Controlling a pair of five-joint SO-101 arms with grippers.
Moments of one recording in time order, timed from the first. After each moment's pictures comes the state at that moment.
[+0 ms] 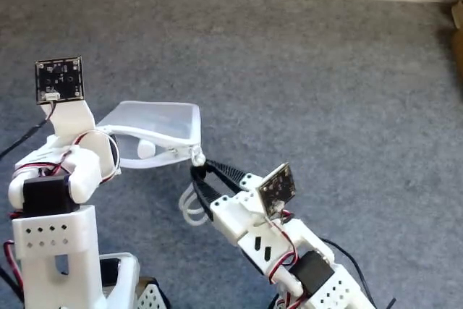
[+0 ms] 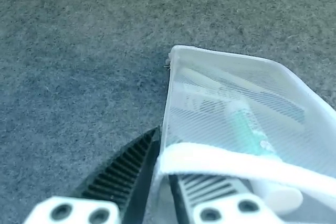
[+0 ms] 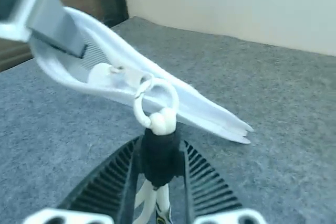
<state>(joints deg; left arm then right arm) -14.7 -52.8 37.2 75.3 7.7 -45.4 -102.8 95.9 23.7 -5.8</state>
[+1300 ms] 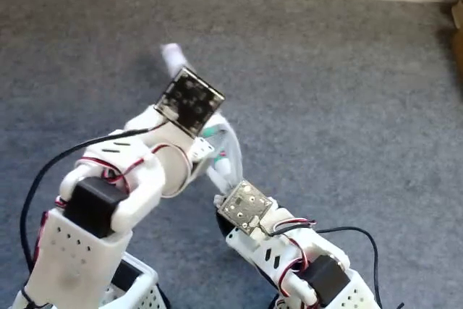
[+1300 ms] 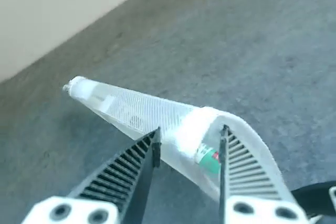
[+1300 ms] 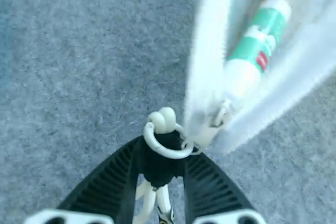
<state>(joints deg) 24.7 -51.9 27.3 69.7 -8.1 -46.3 -103.2 84.3 63.8 16.5</state>
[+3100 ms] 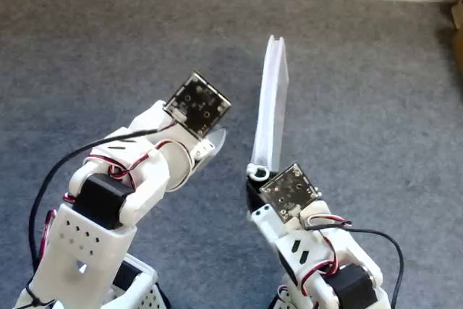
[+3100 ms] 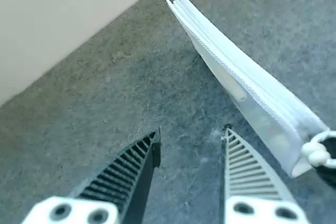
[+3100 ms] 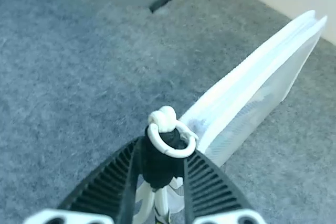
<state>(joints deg) 20.9 -52.1 33.1 65.0 -15.2 -31.2 -103.1 69.9 69.2 17.7</state>
